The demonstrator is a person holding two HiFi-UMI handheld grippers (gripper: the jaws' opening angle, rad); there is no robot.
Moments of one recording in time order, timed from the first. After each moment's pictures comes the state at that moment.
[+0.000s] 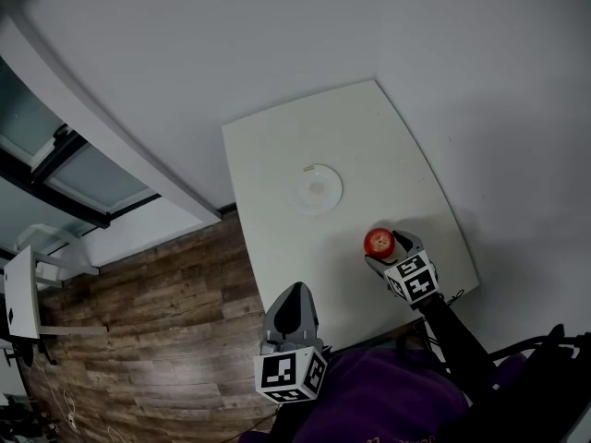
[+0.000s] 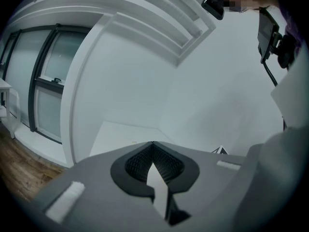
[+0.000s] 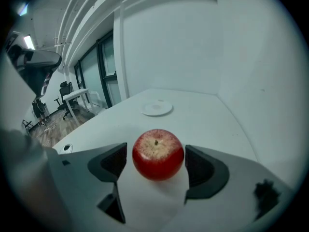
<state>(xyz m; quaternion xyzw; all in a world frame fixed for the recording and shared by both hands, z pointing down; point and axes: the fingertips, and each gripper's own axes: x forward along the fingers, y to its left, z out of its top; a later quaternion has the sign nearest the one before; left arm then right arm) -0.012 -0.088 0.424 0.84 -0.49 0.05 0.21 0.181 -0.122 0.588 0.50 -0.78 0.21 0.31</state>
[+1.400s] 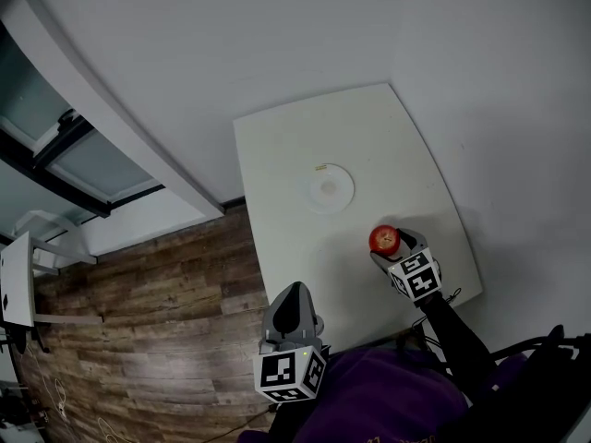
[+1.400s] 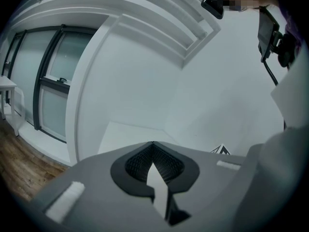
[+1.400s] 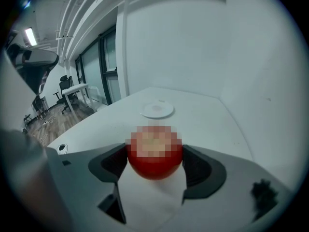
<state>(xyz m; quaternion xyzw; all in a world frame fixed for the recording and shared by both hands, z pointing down) -0.038 -0.095 0.428 0.83 -0.51 0.04 0.22 0.175 -0.138 0.587 0.50 -0.77 0.19 0.34</state>
